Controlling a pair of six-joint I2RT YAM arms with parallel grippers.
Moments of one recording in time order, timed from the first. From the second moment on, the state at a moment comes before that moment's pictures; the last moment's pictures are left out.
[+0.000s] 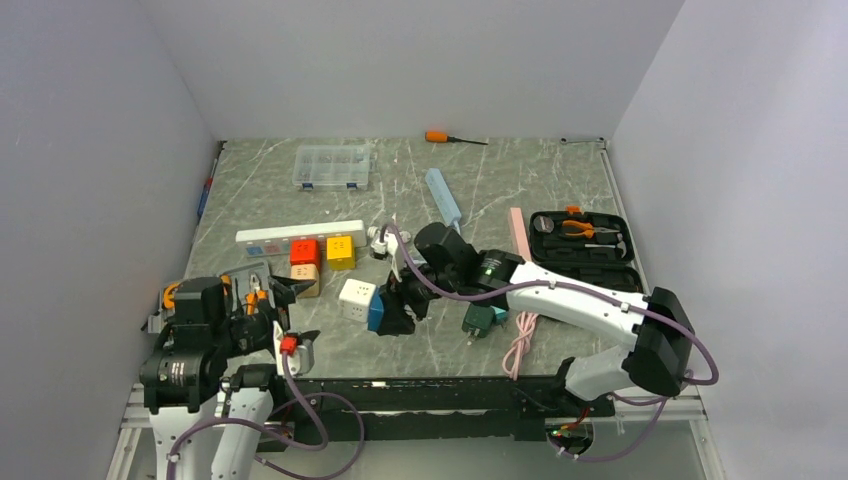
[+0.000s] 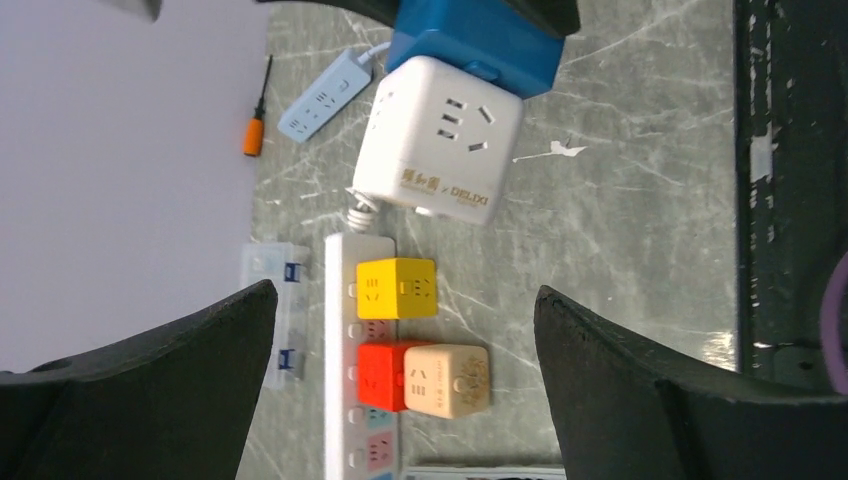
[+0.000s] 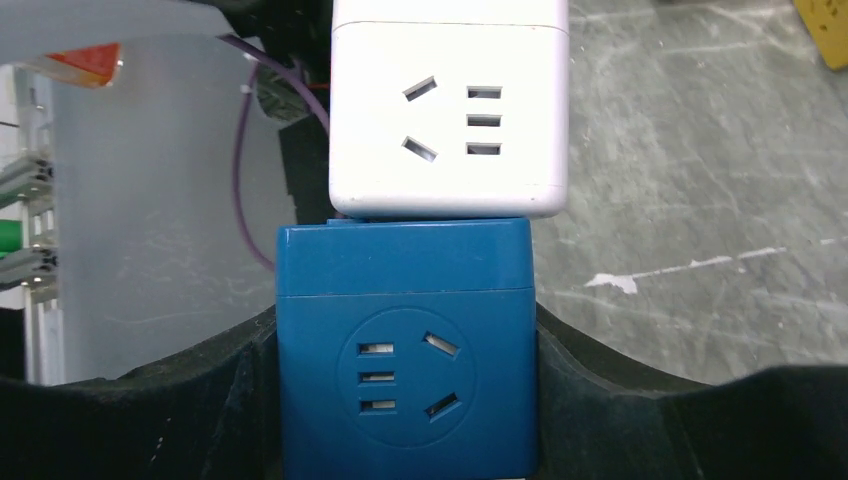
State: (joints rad) left arm 0.04 0.44 0.94 -1.27 0.98 1.48; right arm 1.03 1.37 1.06 -0.31 -0.50 0.13
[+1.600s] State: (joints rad) left arm 0.04 0.40 0.76 -1.08 1.02 1.82; right arm 1.07 1.72 1.51 -0.42 -0.63 0.19
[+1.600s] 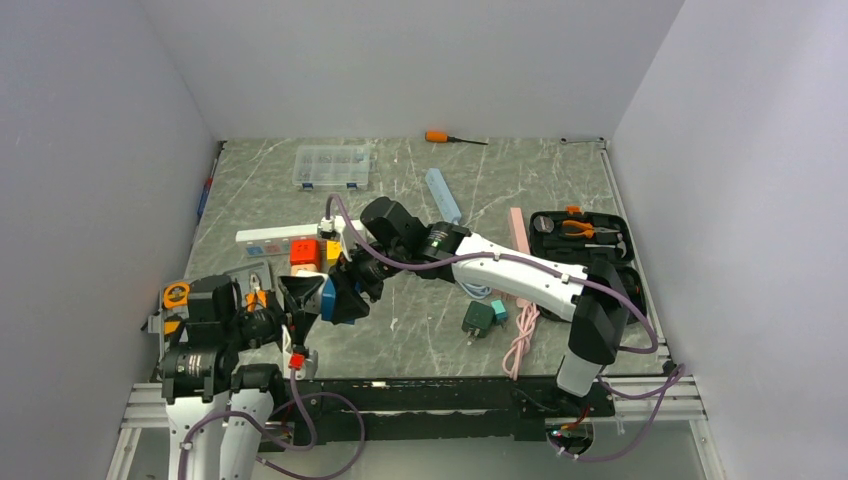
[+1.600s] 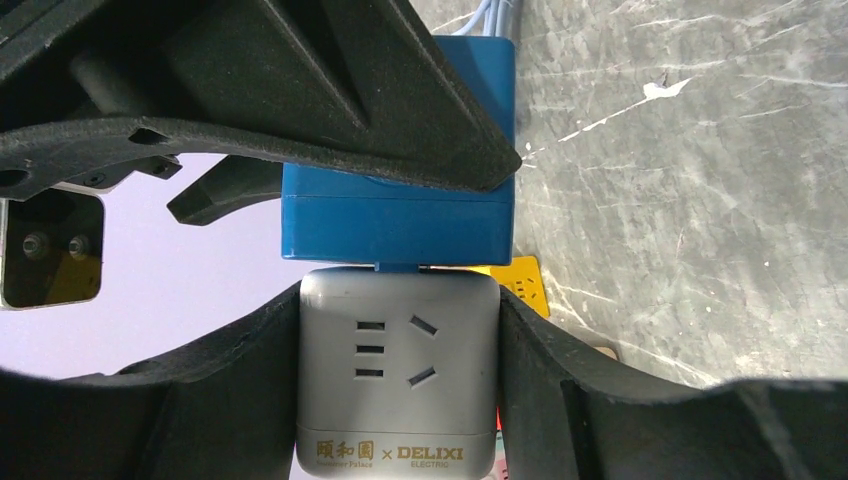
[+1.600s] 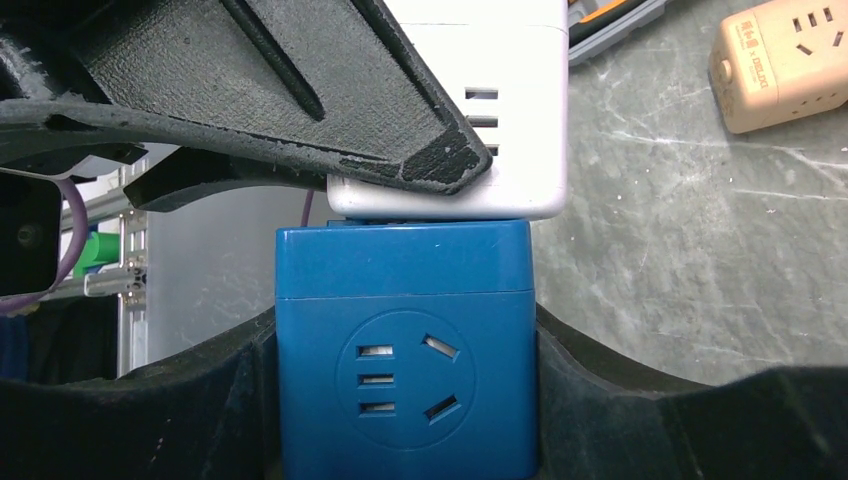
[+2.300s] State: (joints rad) left arm 0.04 0.34 0.71 -1.07 1.00 1.83; right arm 1.07 1.74 1.48 -0.36 -0.66 0.20
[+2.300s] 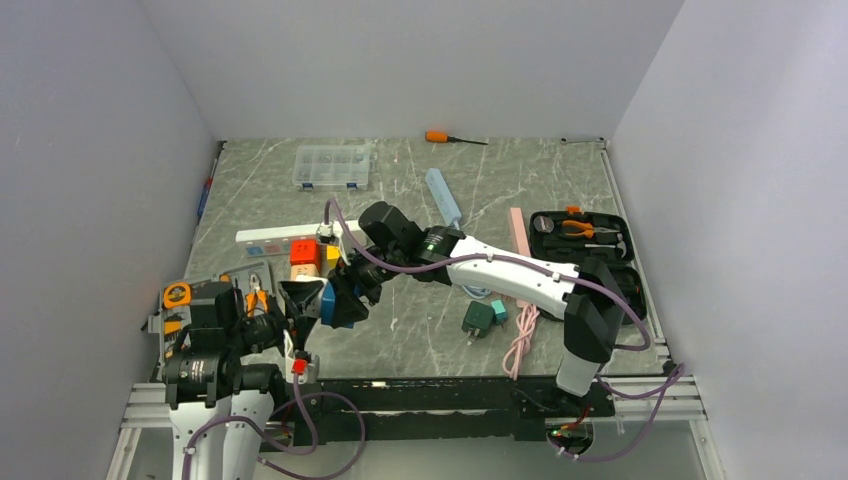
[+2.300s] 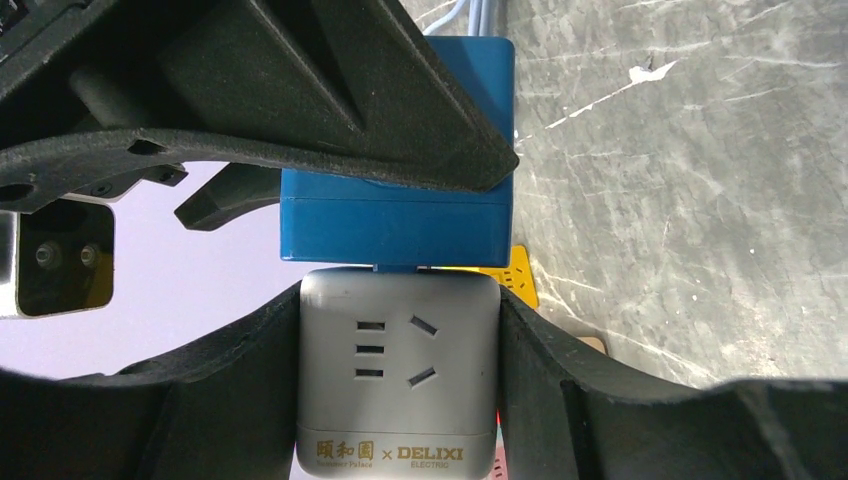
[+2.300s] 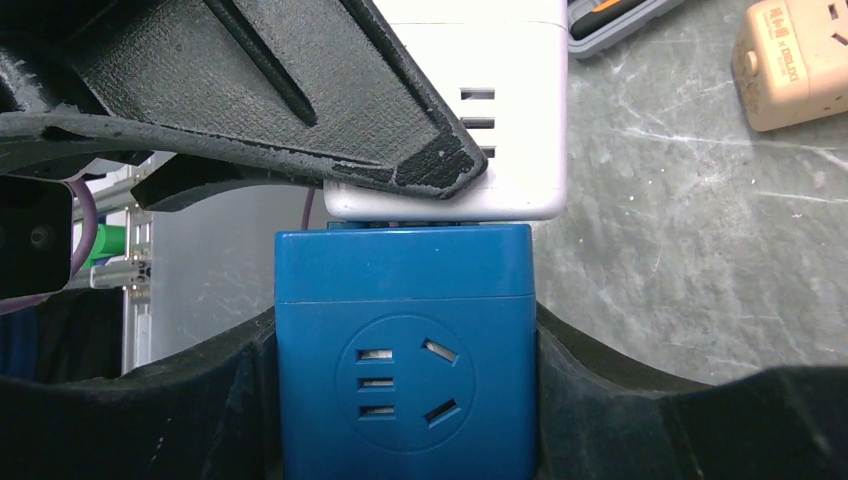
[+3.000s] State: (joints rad) left arm 0.01 0.42 0.71 -1.08 1.11 1.97; right arm 1.08 1.54 1.21 -0.19 -0.57 0.22
